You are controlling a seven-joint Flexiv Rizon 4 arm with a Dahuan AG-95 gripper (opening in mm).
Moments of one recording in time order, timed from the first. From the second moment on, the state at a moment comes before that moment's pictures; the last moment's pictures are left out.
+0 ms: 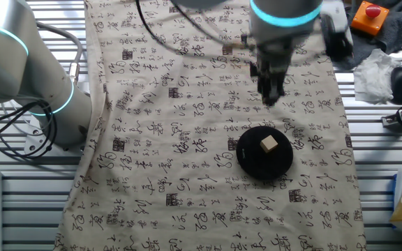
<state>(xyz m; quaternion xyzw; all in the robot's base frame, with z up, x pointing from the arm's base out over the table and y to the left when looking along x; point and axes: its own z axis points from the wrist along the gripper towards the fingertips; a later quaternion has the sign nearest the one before) 0.506 0.004 0.170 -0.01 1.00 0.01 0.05</state>
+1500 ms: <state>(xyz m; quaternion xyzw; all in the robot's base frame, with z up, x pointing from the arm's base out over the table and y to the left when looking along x) 0.499 -0.002 0.171 0.01 1.00 0.00 0.06</state>
